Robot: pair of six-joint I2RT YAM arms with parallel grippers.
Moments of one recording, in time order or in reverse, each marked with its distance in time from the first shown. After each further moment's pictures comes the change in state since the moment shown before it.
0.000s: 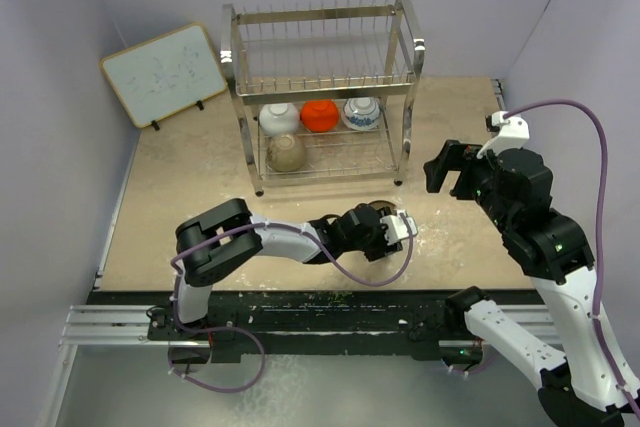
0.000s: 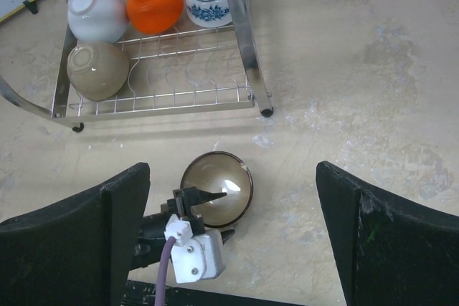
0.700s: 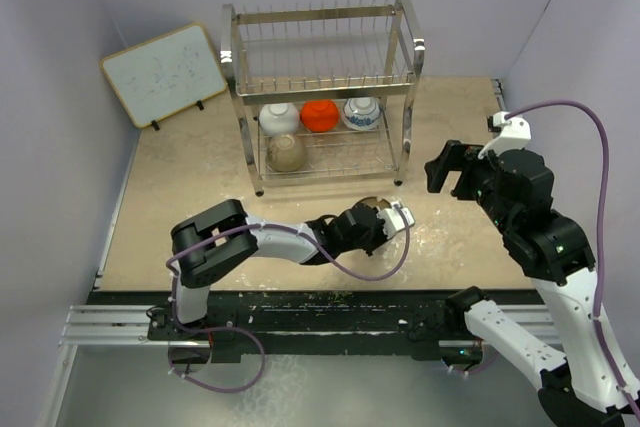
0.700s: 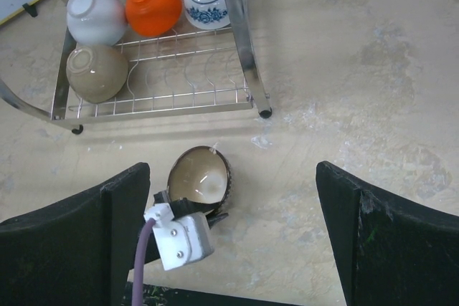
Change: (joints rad) left arm -0.003 -0.009 -0.014 0.059 -0.072 -0.097; right arm 0.000 -0.004 0.000 0.000 0.007 0.000
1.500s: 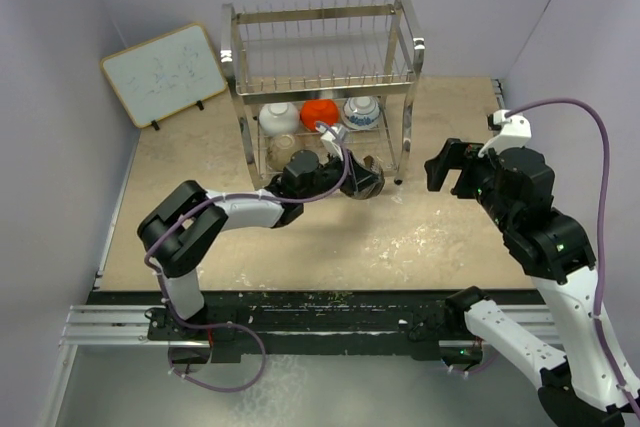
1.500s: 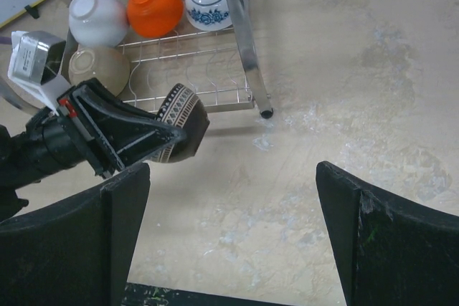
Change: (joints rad) left arm 0.349 -0.135 -0.077 0.334 0.338 -0.811; right arm 0.000 0.008 0.013 -0.001 0.000 0.000
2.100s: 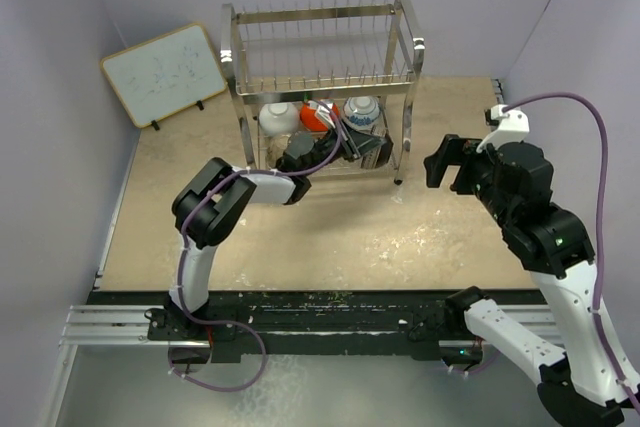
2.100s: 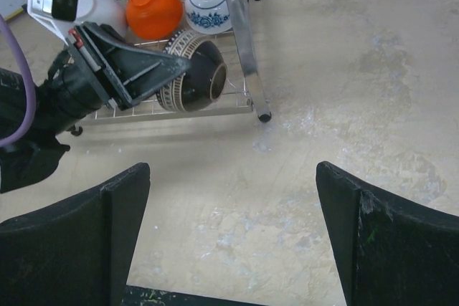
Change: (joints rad) left arm 0.122 0.287 0.209 0.355 0.080 -0.414; right arm 0.000 0.026 0.027 0.000 0.000 -0.018
